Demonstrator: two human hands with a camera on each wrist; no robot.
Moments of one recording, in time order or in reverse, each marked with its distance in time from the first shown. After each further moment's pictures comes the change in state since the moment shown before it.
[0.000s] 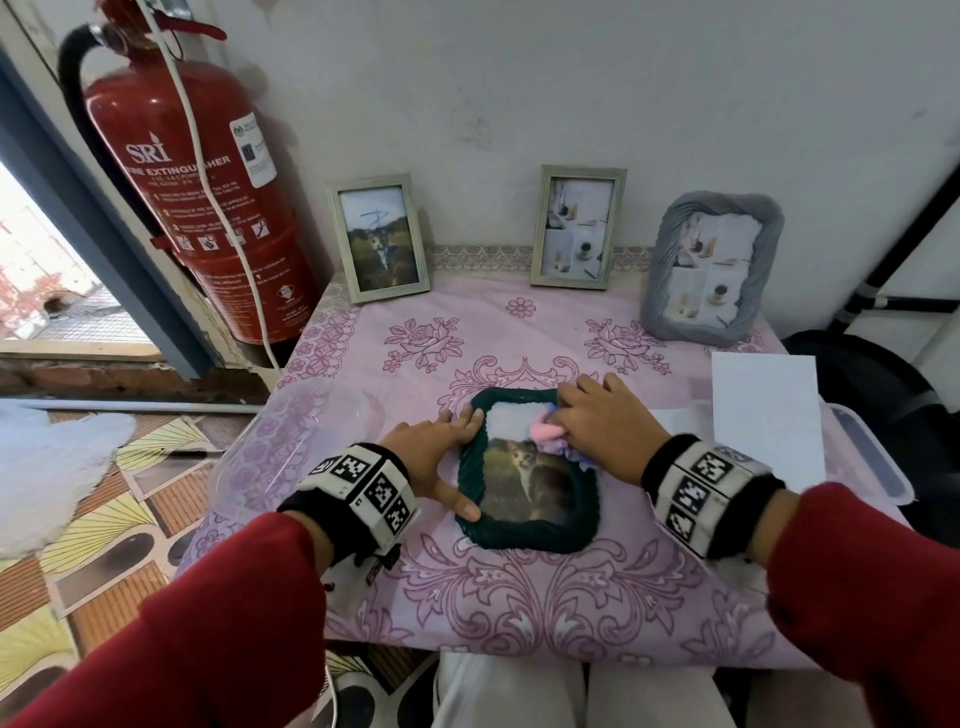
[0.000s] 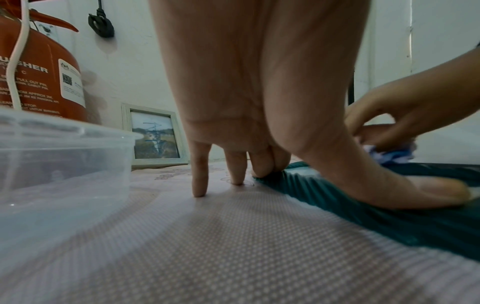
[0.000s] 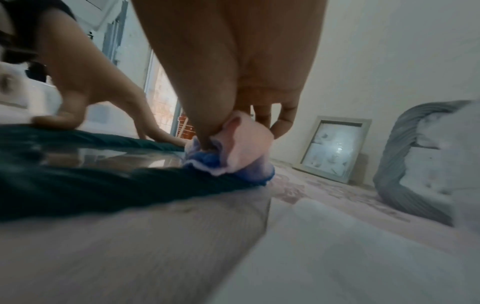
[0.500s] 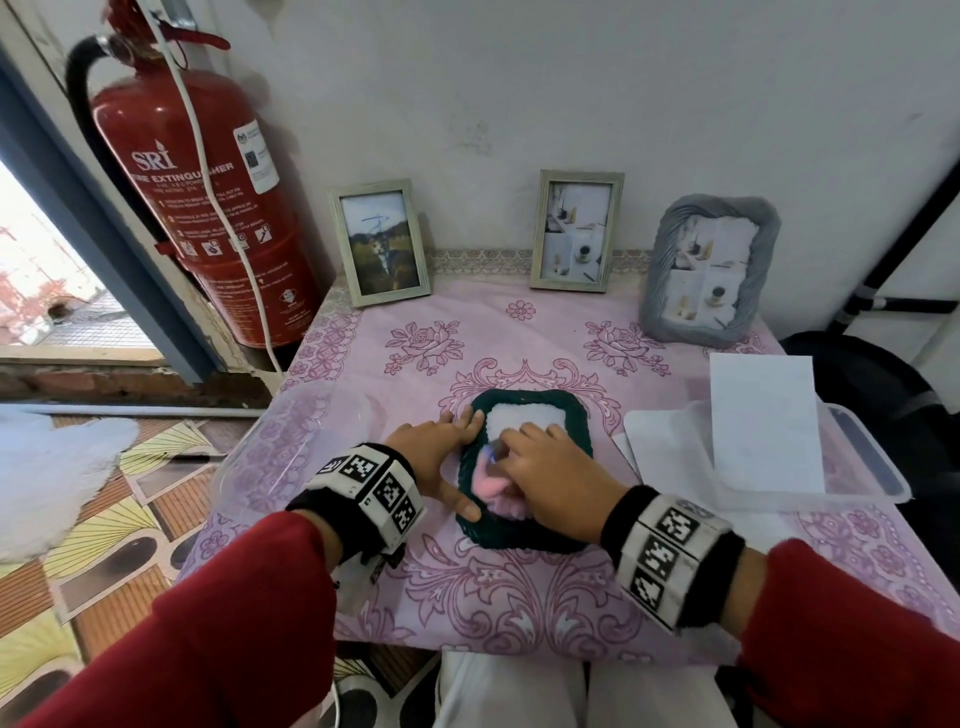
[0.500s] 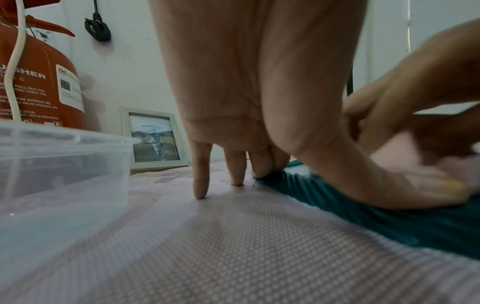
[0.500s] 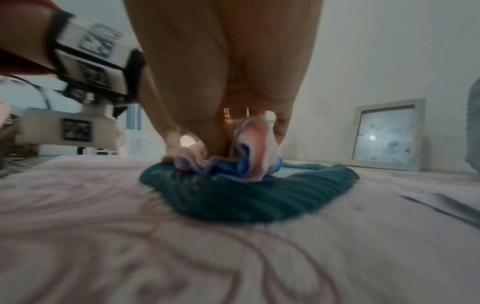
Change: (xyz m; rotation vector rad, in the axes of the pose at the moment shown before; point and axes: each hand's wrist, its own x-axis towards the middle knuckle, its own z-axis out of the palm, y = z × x) left_hand 0.000 0.003 0.001 0.040 0.036 -0.011; right_hand -0.006 -0.060 -0.003 0.206 0.023 -0.160
